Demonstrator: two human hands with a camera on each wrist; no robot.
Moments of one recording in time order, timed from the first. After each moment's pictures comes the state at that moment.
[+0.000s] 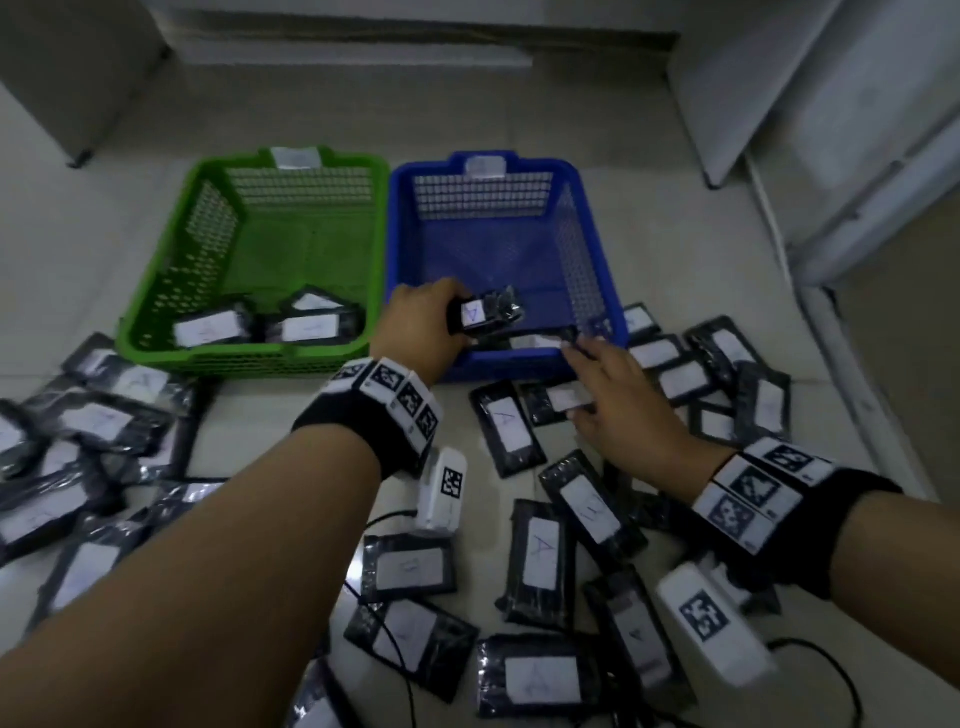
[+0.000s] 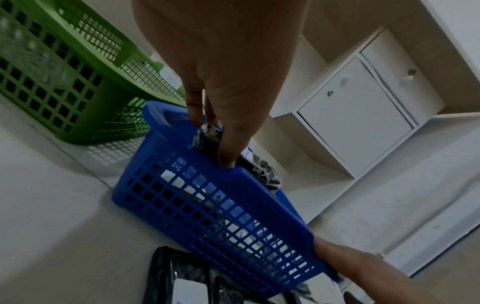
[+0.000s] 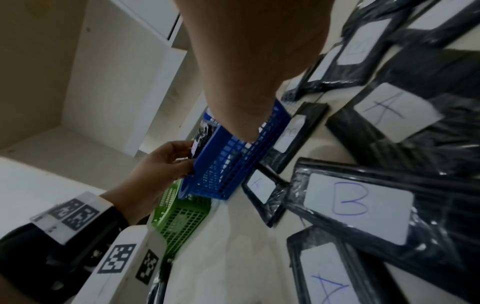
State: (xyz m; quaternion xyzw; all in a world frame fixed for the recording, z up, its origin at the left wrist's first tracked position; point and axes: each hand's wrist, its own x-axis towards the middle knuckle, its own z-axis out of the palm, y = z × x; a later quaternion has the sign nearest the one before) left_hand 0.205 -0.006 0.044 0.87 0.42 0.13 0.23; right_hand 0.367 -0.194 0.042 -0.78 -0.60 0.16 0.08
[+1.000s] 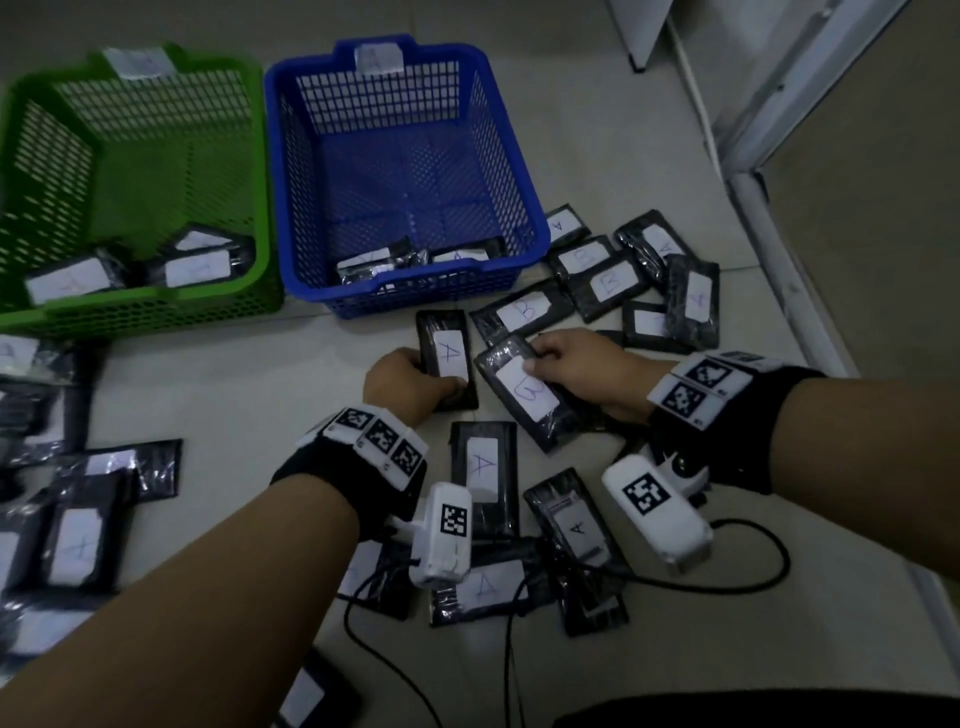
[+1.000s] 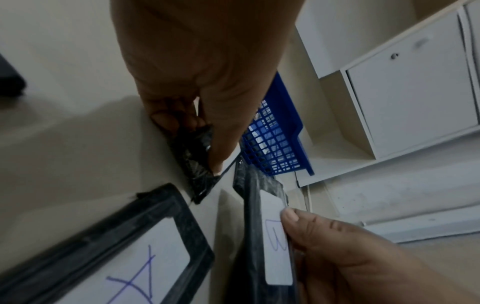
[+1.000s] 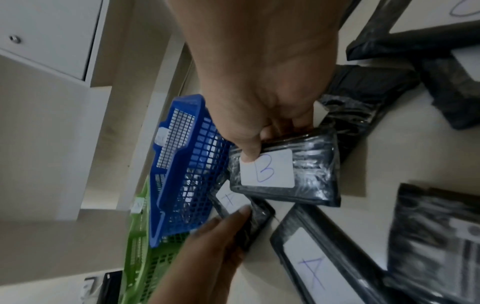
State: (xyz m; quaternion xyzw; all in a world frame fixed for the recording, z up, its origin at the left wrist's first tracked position) left_hand 0.210 -0.119 -0.027 0.72 0.55 0.00 0.42; right_hand 0.377 -0.236 0.019 -0.78 -0.35 0.45 0.26
